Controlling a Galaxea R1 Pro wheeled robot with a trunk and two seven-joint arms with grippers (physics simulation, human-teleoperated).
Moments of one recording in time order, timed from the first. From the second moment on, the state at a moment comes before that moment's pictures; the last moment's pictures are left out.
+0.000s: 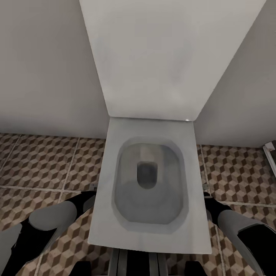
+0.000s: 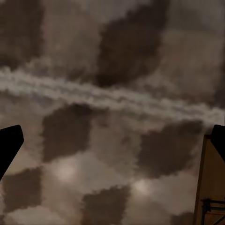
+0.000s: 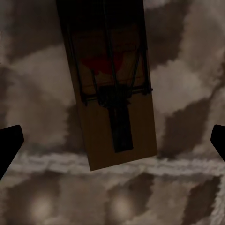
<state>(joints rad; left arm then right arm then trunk) -1.05 0.01 -2.12 -0.06 2.19 0.15 0.21 -0.96 -0.15 0.40 -0.08 -0.28 0.05 -0.05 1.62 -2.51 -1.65</state>
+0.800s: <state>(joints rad) -1.05 0.01 -2.12 -0.05 2.19 0.15 0.21 -0.96 -0.15 0.40 -0.08 -0.28 0.05 -0.05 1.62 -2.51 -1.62</state>
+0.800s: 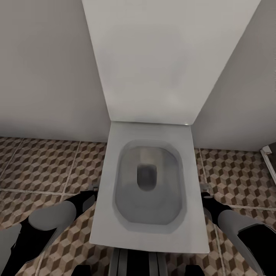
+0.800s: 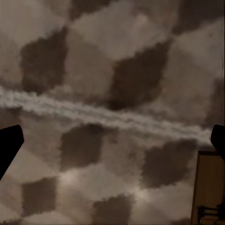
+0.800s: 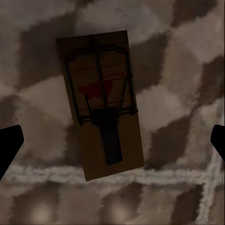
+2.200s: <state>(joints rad) -1.05 0.01 -2.12 -0.05 2.19 0.15 0.21 -0.96 -0.16 0.40 -0.08 -0.28 0.05 -0.05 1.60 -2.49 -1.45</state>
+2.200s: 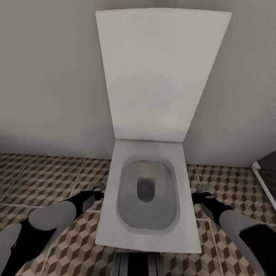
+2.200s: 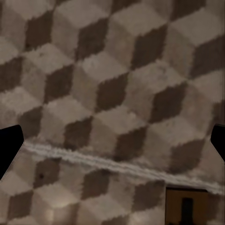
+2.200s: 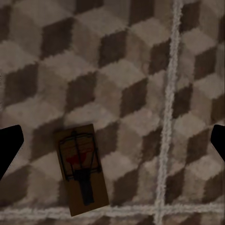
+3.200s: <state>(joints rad) -1.00 0.05 -2.12 -0.04 2.19 0.15 0.22 -0.95 -0.23 0.40 -0.05 -0.29 -0.03 -0.18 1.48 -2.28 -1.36</state>
